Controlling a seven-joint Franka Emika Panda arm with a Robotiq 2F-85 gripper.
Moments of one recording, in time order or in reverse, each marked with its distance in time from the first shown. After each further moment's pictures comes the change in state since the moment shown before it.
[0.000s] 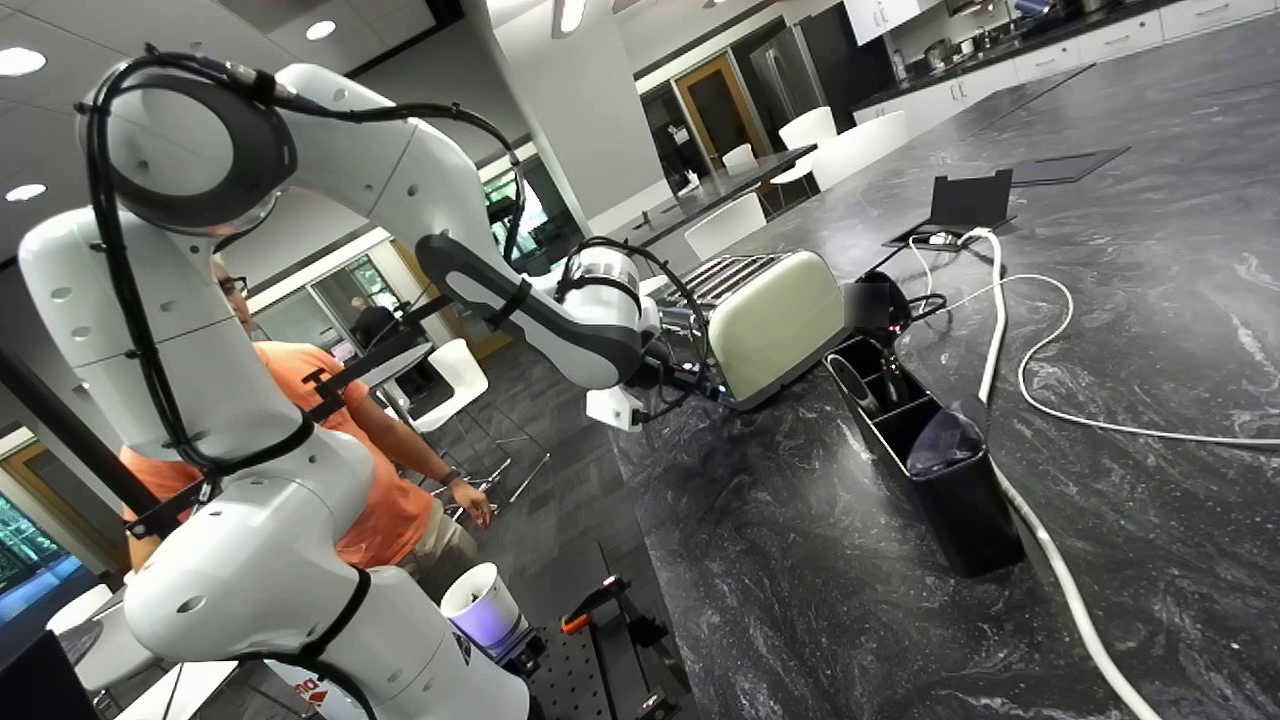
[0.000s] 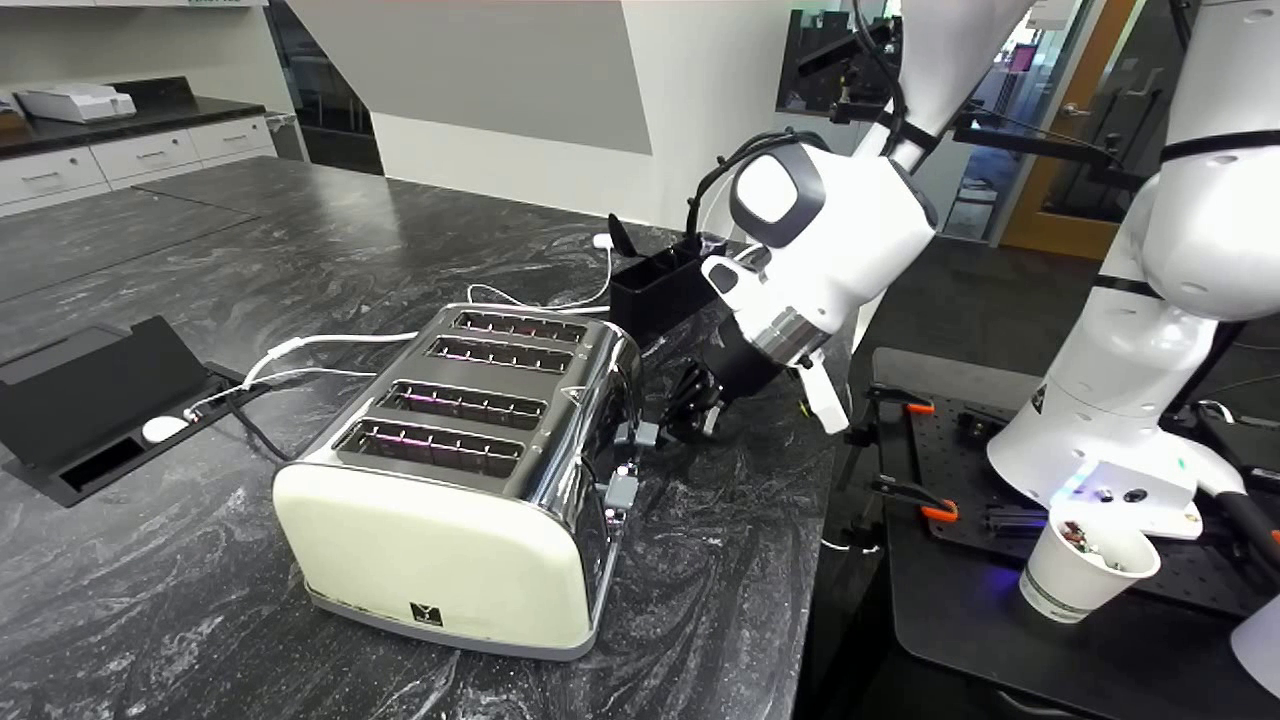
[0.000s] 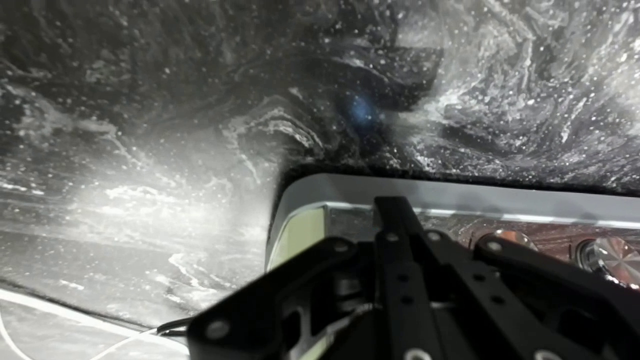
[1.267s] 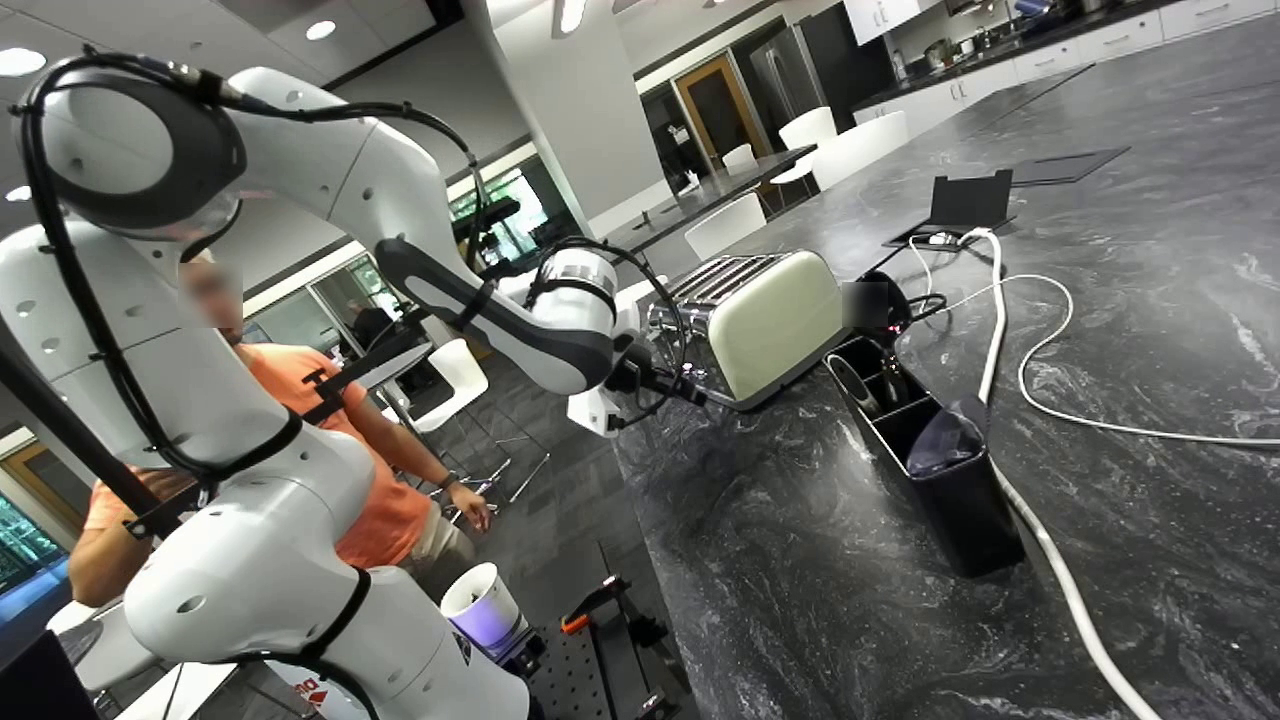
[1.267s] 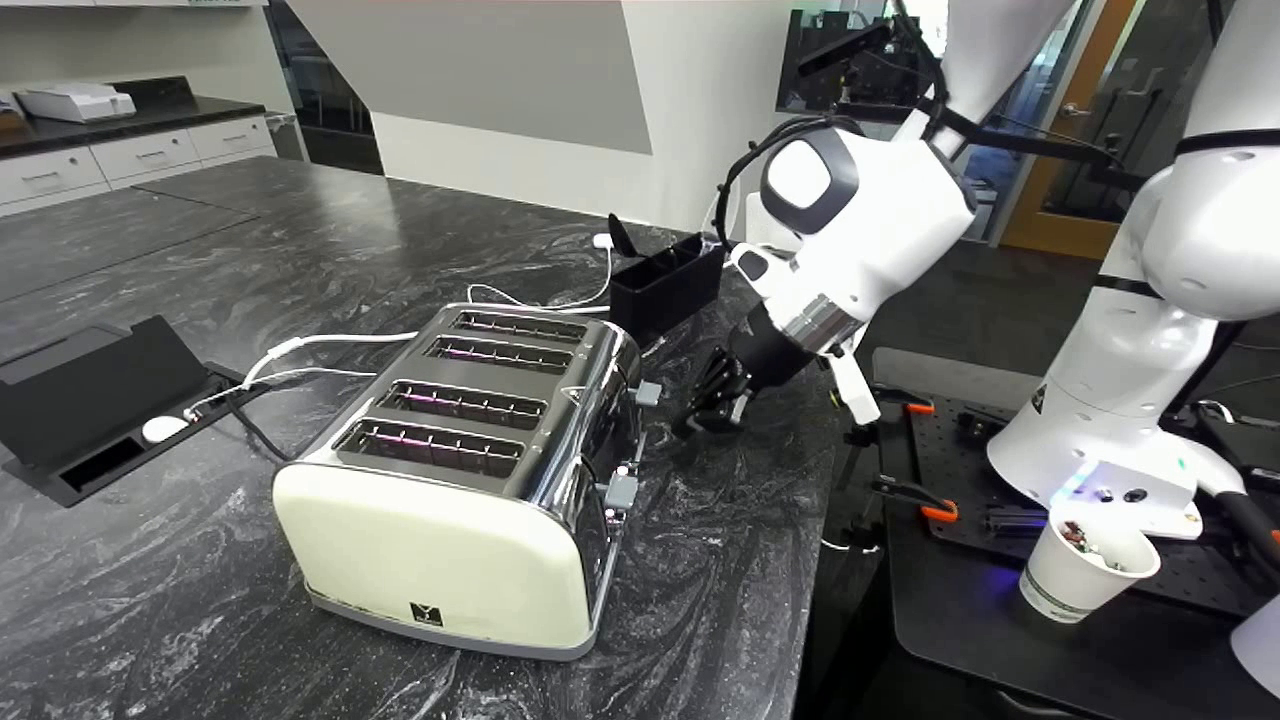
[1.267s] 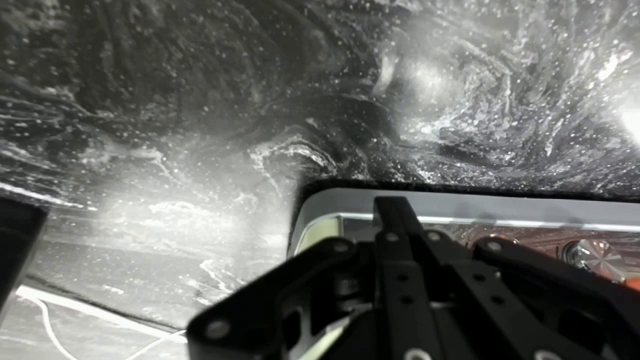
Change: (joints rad) arm 0.000 -0.119 -0.009 -0.096 0.072 0.029 -0.004
